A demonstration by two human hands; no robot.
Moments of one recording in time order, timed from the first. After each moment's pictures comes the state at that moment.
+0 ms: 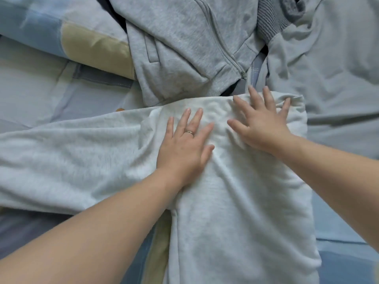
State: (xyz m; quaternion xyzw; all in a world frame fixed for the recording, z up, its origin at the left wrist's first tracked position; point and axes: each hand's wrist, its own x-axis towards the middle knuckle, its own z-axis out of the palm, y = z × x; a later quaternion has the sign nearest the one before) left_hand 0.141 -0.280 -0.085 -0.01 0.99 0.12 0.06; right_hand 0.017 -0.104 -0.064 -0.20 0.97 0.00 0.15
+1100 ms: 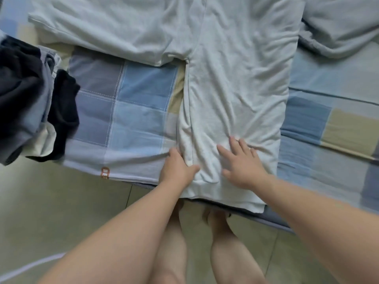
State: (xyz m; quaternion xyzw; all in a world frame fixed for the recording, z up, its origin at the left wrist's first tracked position) left_hand 0.528 -0.153 -0.024 -0.45 0.74 0.38 0.33; right_hand 0.442 0.024 -0.031 -0.24 0.85 0.01 0.46
